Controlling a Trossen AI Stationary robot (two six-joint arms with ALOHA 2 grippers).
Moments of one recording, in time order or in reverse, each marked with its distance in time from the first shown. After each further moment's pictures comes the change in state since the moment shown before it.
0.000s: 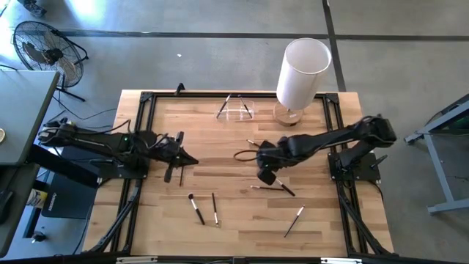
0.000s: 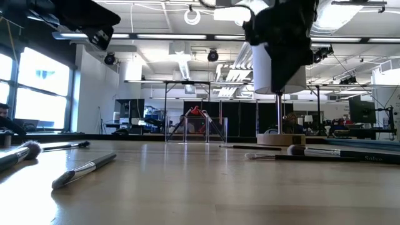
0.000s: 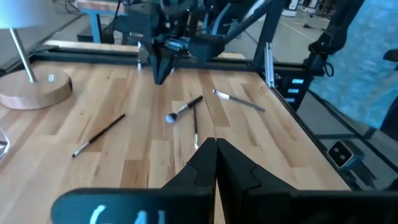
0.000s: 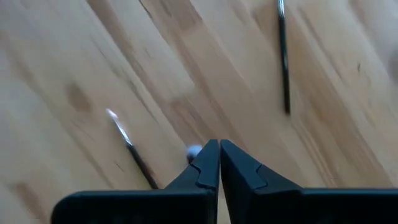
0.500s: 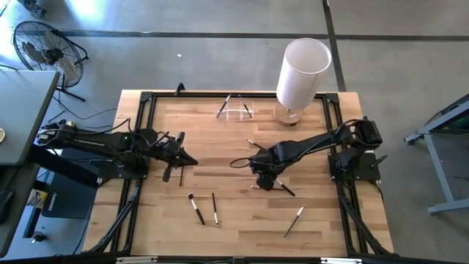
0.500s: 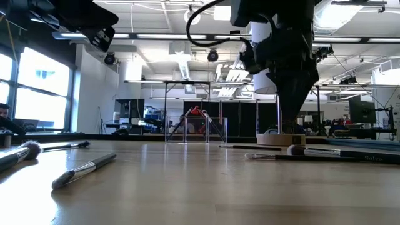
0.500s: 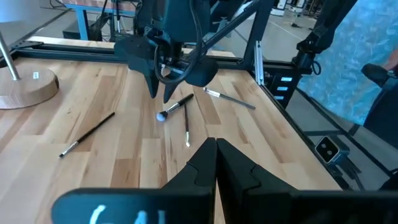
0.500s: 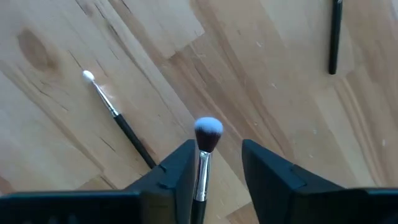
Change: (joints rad) left arm 0.036 0.000 0.000 -0.007 0.085 0.001; right arm -0.001 0.148 0.007 -0.023 -0.125 0.019
